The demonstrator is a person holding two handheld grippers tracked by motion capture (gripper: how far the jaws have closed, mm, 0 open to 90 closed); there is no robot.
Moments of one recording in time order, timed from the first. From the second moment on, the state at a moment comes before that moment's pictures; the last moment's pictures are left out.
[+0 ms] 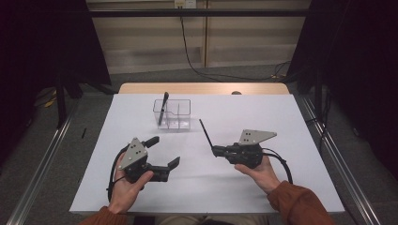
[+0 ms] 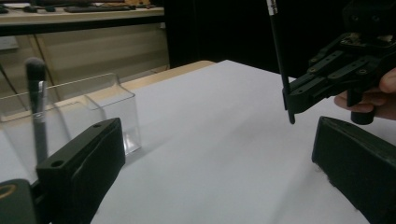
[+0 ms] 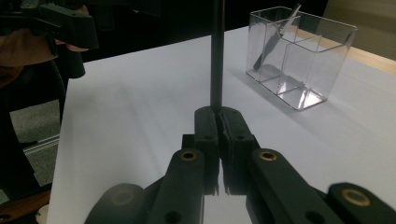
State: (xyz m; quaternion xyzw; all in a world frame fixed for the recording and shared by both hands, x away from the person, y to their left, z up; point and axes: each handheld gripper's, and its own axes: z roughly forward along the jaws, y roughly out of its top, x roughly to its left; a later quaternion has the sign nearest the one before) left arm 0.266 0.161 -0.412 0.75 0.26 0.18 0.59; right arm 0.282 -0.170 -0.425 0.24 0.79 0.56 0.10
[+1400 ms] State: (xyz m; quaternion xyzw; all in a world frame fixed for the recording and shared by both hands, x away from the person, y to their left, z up) left arm 0.290 0.092 -0.397 0.74 0.24 0.12 0.62; right arm 0.279 -0.154 -0.438 0.24 0.79 0.56 0.07
